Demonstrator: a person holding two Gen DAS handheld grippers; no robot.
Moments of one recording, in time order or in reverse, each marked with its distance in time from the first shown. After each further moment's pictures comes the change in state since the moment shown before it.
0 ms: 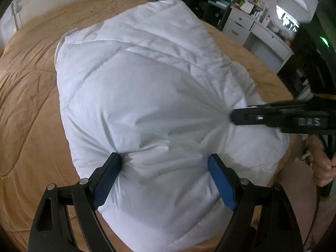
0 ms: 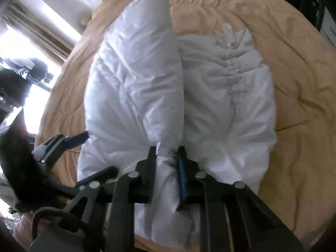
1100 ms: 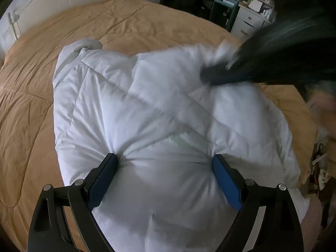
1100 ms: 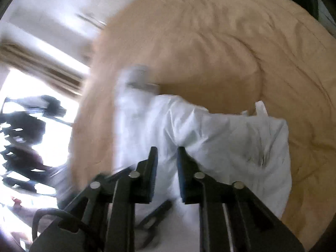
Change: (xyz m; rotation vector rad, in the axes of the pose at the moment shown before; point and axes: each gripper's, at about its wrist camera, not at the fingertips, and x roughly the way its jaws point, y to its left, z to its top) left arm 0.056 -0.022 0.070 0.023 -0.005 0.086; right arm 0.020 -0.040 0.123 0.170 -0.025 0.049
